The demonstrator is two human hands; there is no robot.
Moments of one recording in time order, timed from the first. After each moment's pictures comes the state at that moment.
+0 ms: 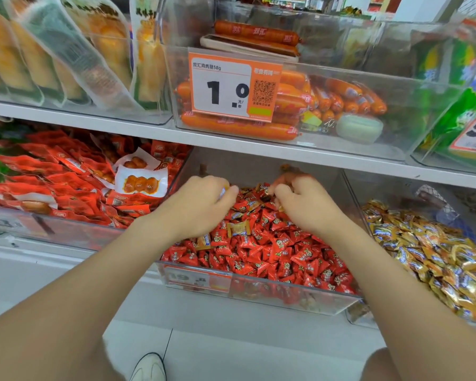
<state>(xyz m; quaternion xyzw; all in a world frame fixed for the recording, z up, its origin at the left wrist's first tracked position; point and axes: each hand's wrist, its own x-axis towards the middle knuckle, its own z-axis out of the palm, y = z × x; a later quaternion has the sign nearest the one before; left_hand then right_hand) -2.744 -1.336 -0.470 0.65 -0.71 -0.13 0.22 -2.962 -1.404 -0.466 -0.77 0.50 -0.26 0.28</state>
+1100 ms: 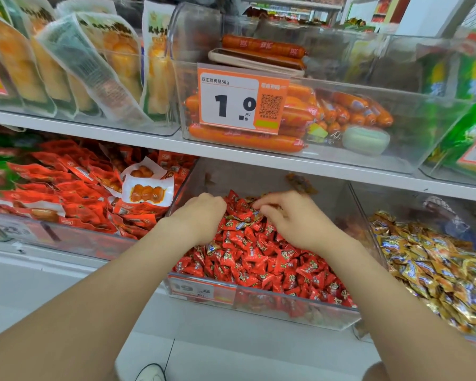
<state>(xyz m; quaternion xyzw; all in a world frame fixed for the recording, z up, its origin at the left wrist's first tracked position) -2.735 -1.364 -0.496 0.71 -0.70 -0.07 0.00 -2.951 -1.417 -0.485 -0.87 0.42 -0.17 0.19</state>
